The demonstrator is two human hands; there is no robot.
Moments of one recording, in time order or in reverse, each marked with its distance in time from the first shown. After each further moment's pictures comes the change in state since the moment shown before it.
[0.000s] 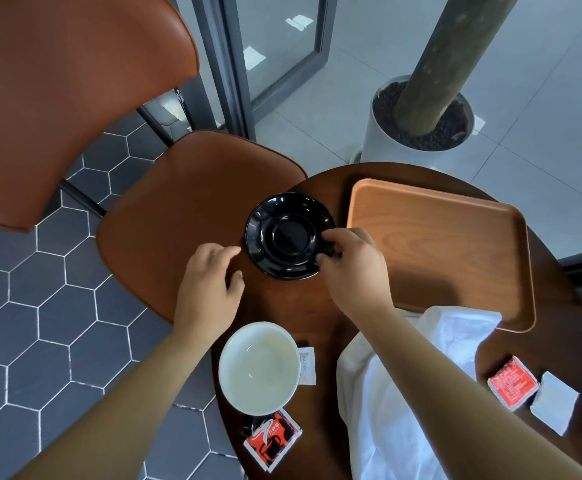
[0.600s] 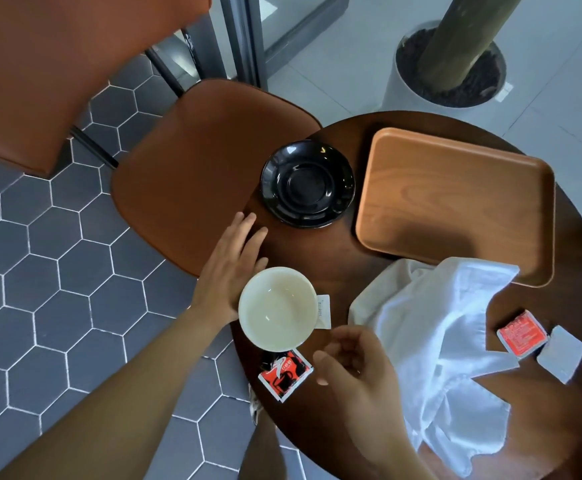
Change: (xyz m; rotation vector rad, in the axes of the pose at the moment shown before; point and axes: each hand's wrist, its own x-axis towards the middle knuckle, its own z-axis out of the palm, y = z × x) left_hand -0.052 -0.022 0.026 0.149 -0.199 0.190; right_hand -0.196 0.006 0.005 0.615 -0.155 0.448
